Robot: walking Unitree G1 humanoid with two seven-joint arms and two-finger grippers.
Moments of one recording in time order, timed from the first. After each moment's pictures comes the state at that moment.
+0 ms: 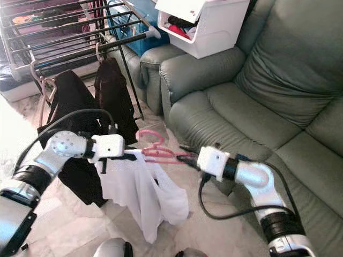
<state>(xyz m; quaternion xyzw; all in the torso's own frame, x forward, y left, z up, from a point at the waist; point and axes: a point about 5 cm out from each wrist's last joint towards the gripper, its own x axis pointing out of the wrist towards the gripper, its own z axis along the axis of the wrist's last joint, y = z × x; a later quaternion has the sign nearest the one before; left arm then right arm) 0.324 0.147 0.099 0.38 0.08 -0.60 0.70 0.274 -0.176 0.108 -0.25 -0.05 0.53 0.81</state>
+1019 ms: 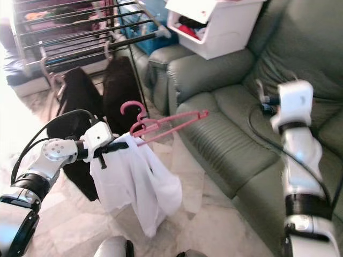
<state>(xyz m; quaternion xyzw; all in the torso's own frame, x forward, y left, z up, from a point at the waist) 0.332 0.170 0.088 0.25 0.10 -0.46 0.85 0.316 -0.288 0.166 -0.19 -0.11 -0.07 0.97</state>
